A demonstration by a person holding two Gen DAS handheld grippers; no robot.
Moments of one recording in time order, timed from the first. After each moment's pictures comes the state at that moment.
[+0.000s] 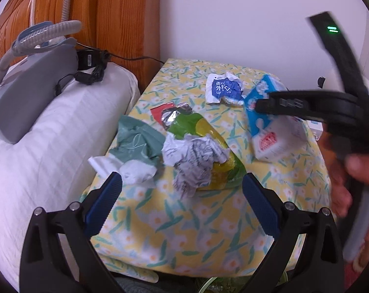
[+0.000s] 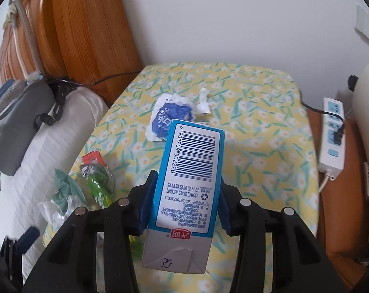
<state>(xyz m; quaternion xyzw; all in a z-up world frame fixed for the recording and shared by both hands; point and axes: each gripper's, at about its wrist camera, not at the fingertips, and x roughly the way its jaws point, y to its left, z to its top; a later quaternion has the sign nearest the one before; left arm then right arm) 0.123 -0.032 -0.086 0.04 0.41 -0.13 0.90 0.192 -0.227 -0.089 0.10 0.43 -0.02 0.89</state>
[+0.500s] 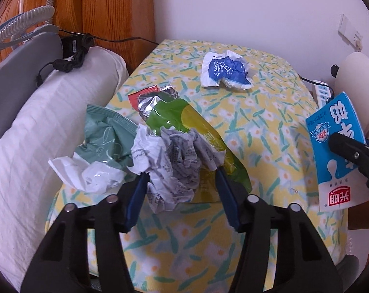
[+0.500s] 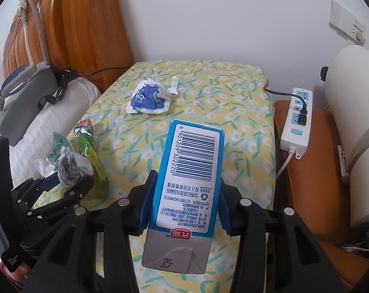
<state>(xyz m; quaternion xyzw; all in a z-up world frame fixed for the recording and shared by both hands) 0.150 -0.060 -0.117 0.05 0.44 -0.11 0.89 0.125 -0.262 -0.088 0.08 0.43 -0.02 0.90</state>
